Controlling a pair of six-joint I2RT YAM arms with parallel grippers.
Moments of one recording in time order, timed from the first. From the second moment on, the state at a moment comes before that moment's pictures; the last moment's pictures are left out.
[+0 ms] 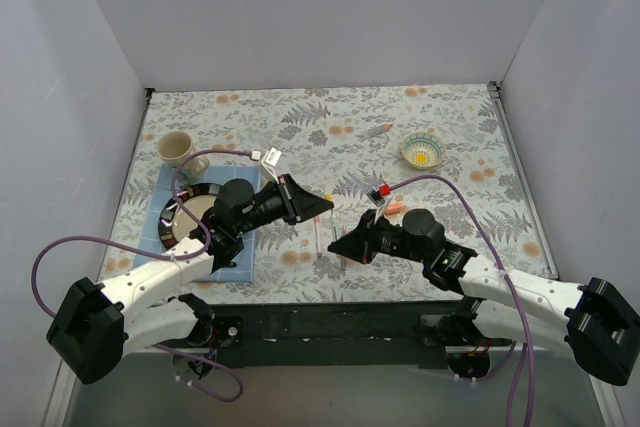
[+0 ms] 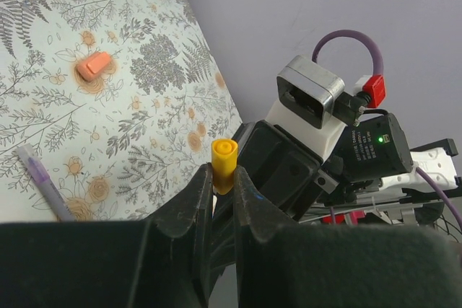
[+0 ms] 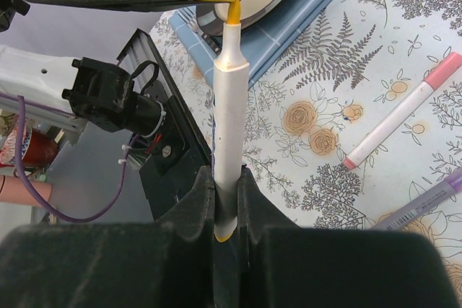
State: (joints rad) left arm -0.69 1.06 0.55 0.43 0.38 -1.00; right arm 0.92 0.96 0.37 0.41 -0.33 0.65
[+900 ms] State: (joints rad) left arm -0.69 1.06 0.57 0.37 0.34 -0.95; right arm 0.92 0.99 0.38 0.42 -0.34 0.66
